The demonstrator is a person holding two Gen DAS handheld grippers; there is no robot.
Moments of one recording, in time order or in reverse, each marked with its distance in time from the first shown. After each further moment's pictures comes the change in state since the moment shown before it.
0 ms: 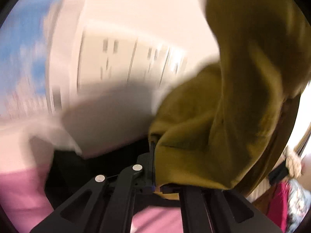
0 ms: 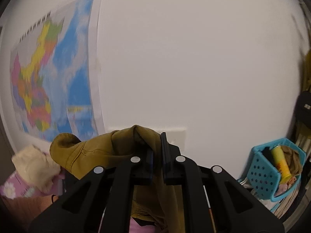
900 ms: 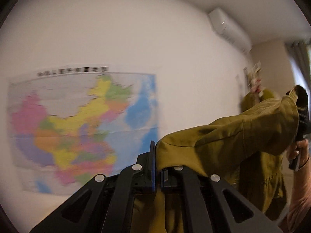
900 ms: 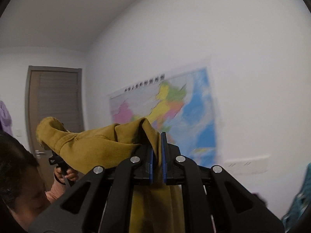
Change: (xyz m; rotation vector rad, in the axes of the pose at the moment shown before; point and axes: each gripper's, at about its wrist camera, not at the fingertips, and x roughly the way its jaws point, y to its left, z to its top) left arm -0.514 -0.145 0.020 0.278 -0.442 0.482; right arm -0.236 0.145 0.036 0.054 -0.231 0.678
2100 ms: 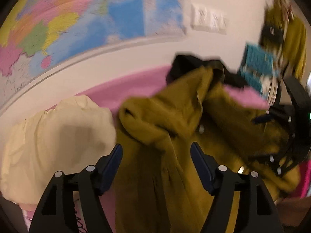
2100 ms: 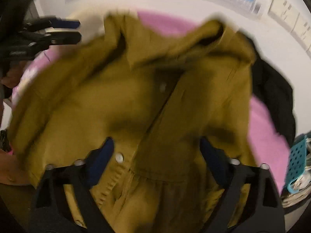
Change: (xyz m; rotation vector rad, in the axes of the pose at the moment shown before) left arm 0.212 0.066 -0.329 0.006 0.840 -0.169; right arm 0.279 -0.046 -0.401 -0.039 1.151 -0.264
